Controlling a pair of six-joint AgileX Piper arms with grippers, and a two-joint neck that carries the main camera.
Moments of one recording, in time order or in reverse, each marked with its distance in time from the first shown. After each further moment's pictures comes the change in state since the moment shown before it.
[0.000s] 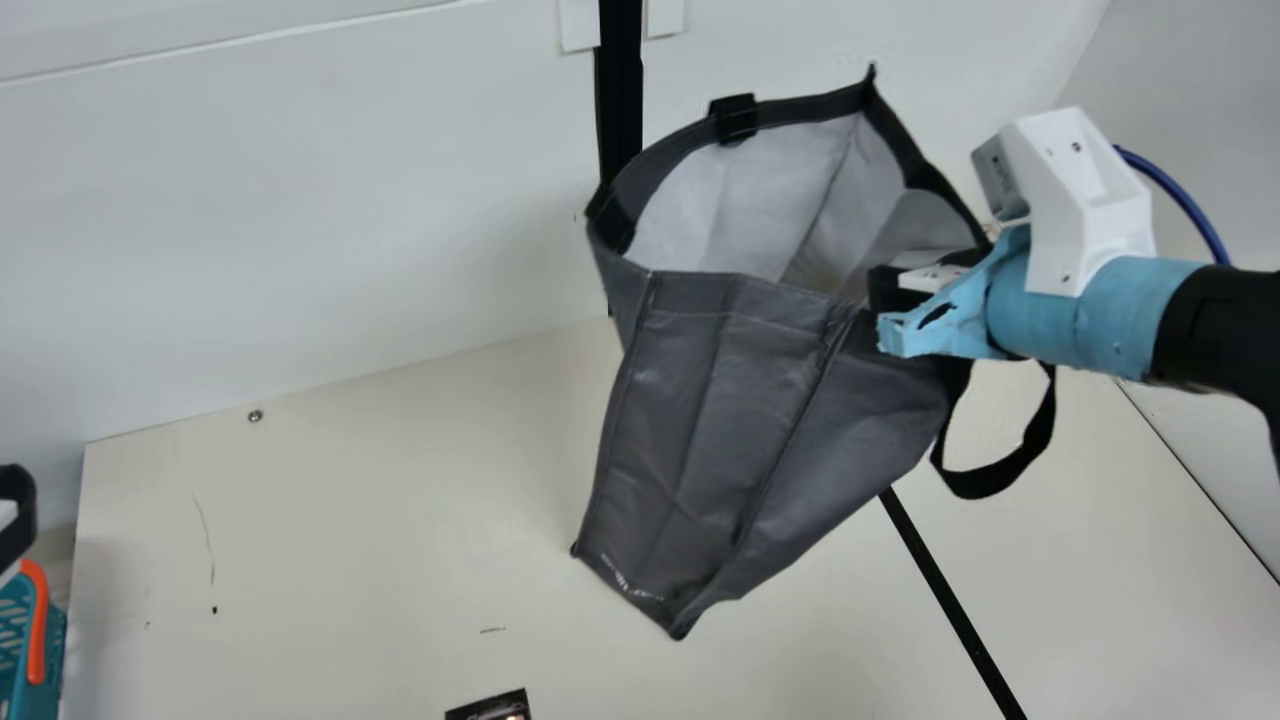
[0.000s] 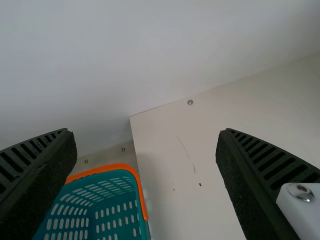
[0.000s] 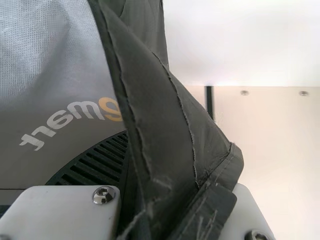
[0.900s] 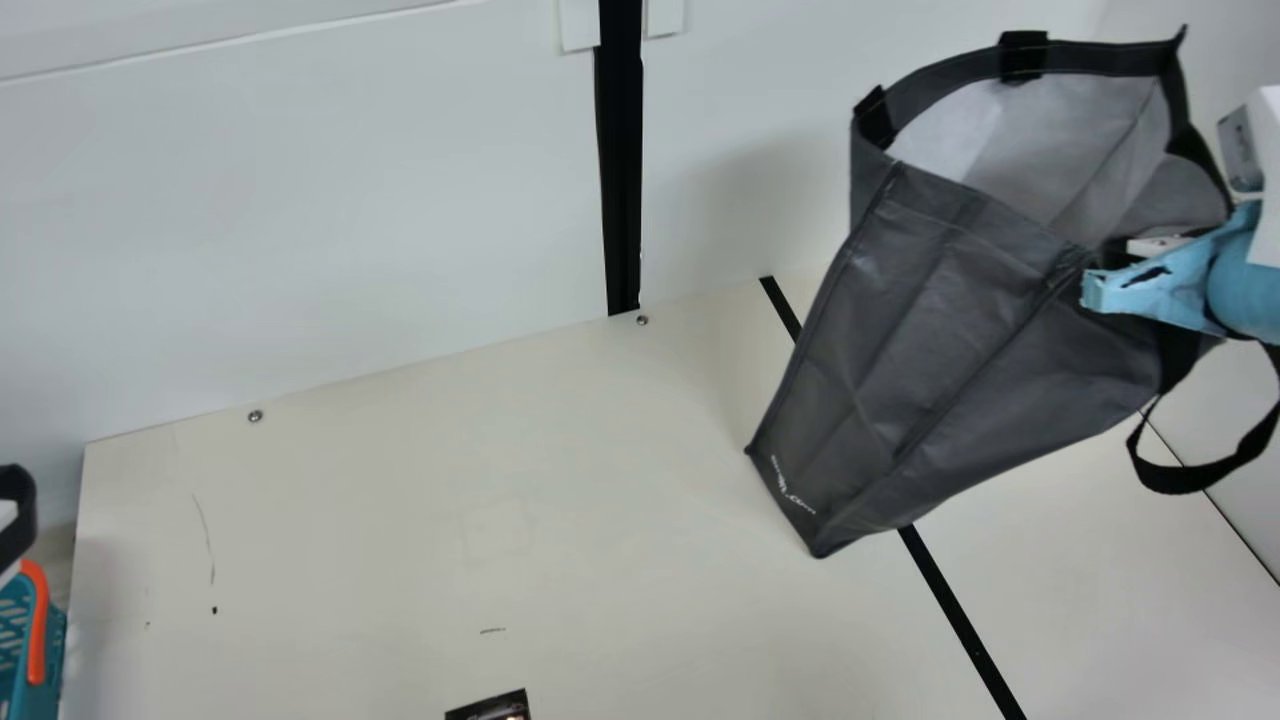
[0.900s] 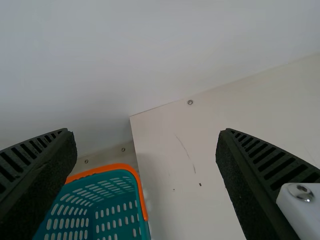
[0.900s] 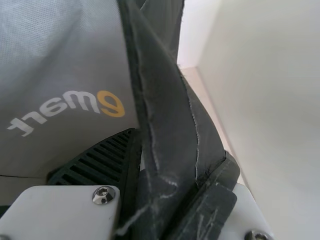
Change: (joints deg) left arm 0.0 0.0 0.0 0.0 0.0 0.0; right arm -20.4 2.8 -5.5 -7.6 0.1 -4.3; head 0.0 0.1
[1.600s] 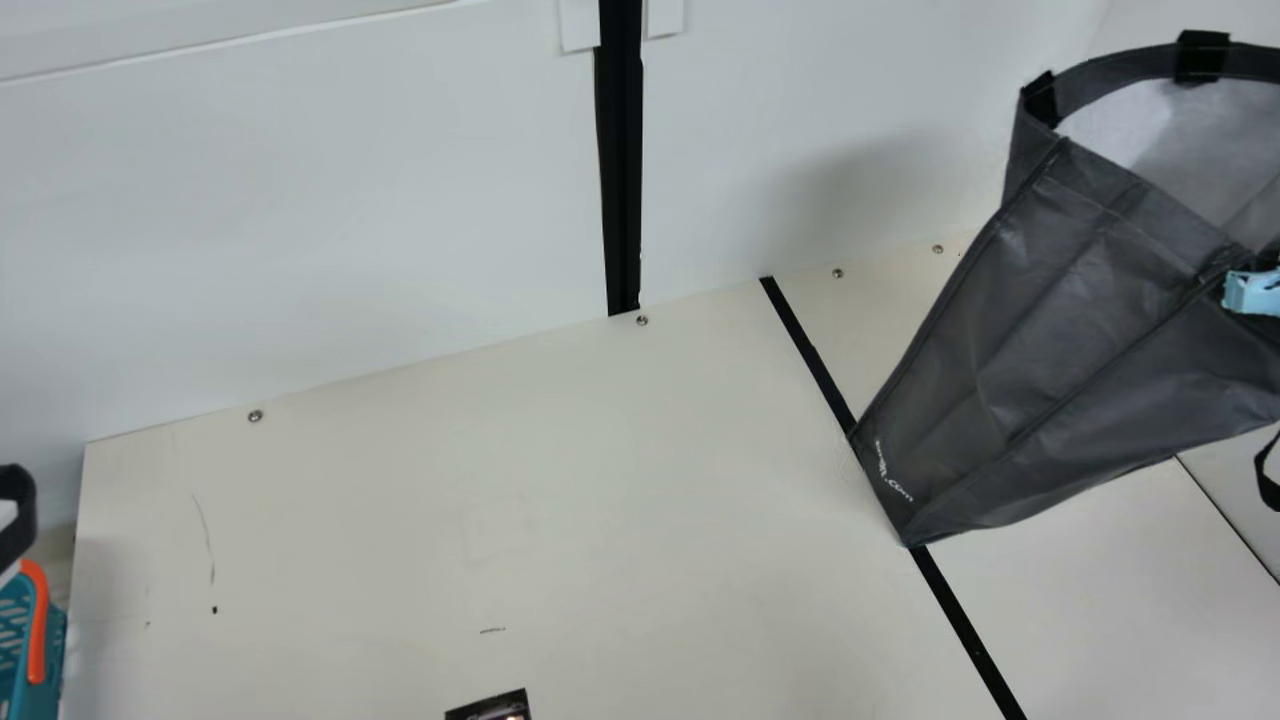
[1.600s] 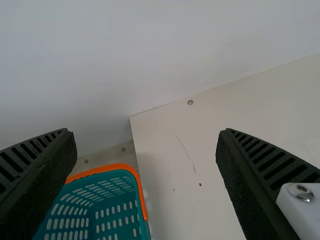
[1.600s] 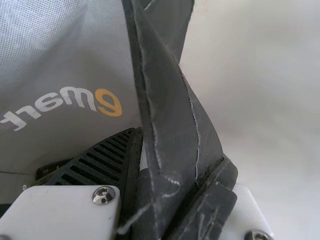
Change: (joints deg) left arm 0.0 0.0 0.0 0.0 0.0 0.0; right arm -13.4 5.1 -4.9 1.0 1.1 -6.1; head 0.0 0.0
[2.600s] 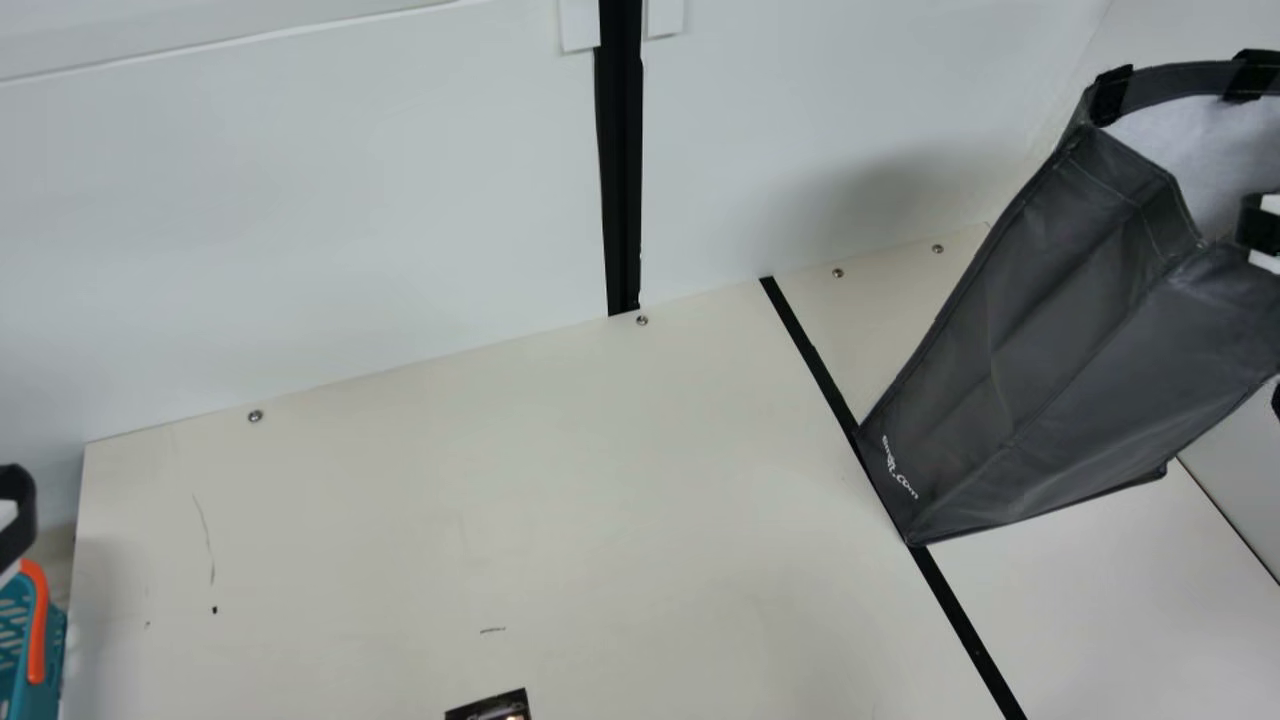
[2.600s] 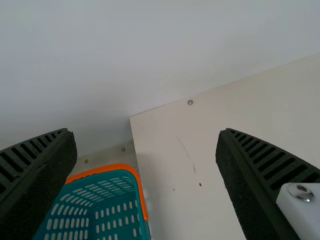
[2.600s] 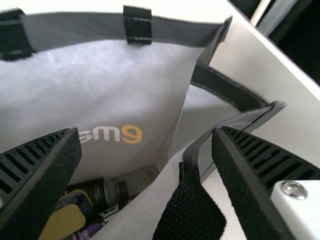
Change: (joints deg) left arm 0.0 0.0 0.0 0.0 0.0 0.0; right arm -2.4 0.5 -8.4 6.6 2.4 -2.2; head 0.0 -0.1
